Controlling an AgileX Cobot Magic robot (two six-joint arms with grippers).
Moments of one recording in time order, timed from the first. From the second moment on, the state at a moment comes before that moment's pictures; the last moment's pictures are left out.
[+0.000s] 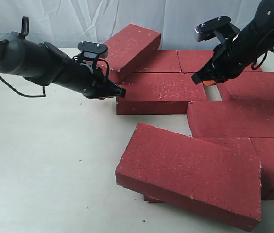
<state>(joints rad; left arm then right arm) -0.40 2.09 -1.26 -1.09 0.25 1.02 0.19 1.89 -1.31 0.27 0.65 -0.57</state>
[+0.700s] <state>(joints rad) -0.44 2.10 -1.26 -1.10 0.21 1.01 0.19 1.89 -1.31 0.28 0.66 -0.57</state>
